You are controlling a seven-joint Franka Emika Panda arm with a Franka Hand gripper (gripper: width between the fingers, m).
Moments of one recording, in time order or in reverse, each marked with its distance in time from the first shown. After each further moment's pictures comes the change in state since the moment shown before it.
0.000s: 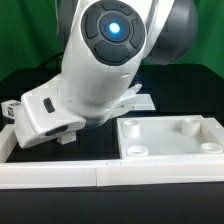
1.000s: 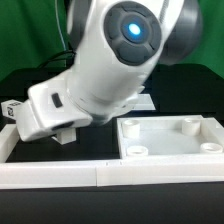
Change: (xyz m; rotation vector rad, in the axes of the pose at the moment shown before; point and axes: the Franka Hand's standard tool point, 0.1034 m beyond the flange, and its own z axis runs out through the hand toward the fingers) arm 0.000 -0.004 0.009 -0.054 -0.048 0.026
